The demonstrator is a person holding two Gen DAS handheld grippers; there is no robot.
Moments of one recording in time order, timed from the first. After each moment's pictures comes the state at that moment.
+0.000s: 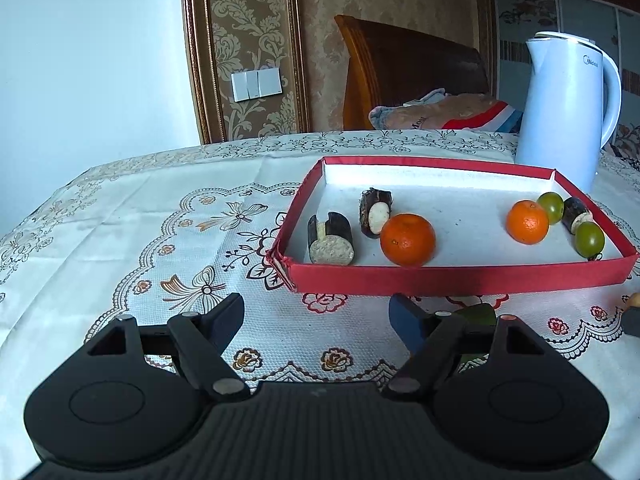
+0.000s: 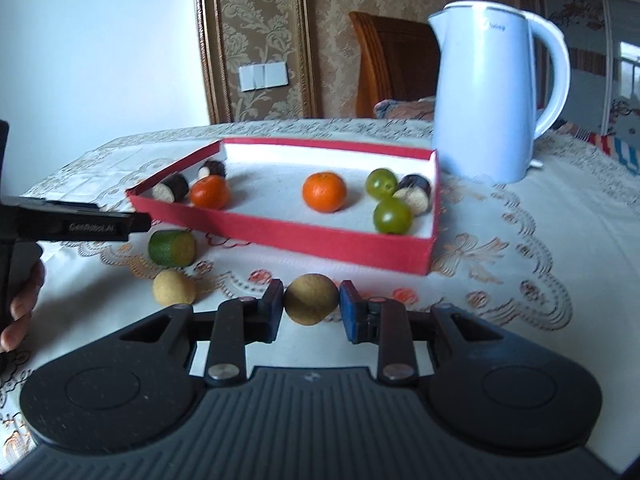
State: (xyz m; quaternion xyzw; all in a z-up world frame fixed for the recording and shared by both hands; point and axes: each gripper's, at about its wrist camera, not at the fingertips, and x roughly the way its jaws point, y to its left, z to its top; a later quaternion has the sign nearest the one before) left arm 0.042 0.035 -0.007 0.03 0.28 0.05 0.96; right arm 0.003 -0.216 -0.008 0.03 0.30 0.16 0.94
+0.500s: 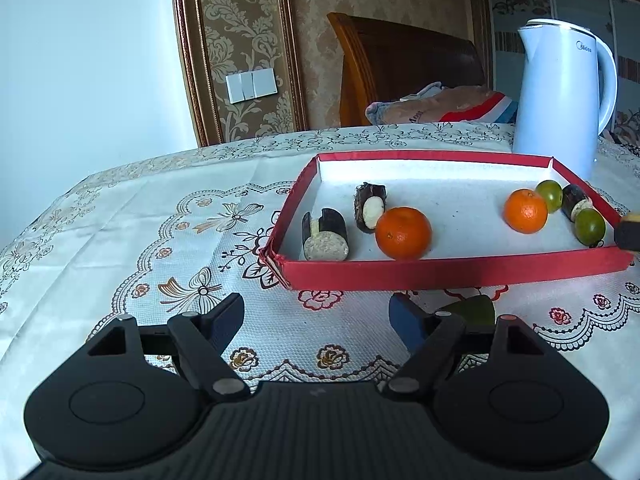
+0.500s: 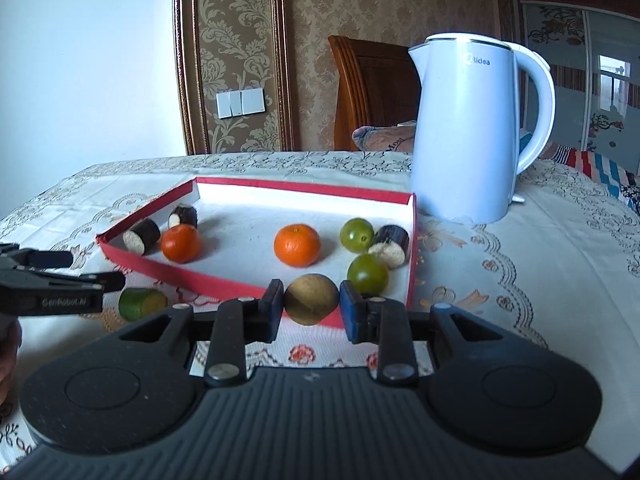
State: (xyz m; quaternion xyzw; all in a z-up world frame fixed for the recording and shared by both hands) left arm 0.044 0.029 -0.009 0.05 0.28 0.05 0.96; right arm 0.037 -0.215 0.009 0.03 0.27 0.13 0.95
